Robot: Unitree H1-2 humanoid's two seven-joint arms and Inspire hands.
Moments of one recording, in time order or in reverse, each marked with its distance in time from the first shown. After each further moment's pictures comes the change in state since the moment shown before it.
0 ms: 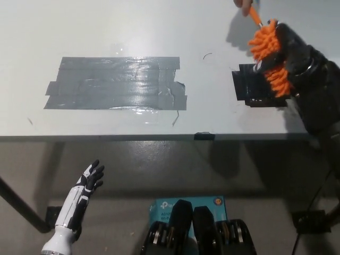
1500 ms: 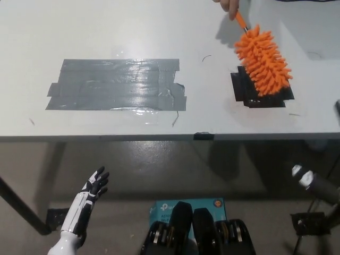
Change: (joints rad) left_arm 0.020 -0.005 -0.031 0.015 0.009 -0.002 0.016; right_arm 1.038 0.108 -0.280 -1.395 0.154 -0.373 -0.205
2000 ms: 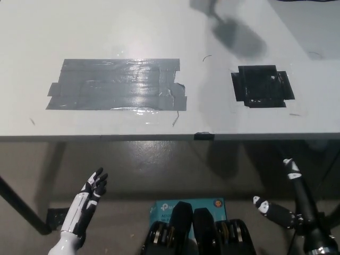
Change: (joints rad) left_arm 0.001 -0.006 0.001 -0.001 0.004 0.031 0.017; right_arm 0.076 0.012 0.152 0.328 0.034 -0.091 -0.001
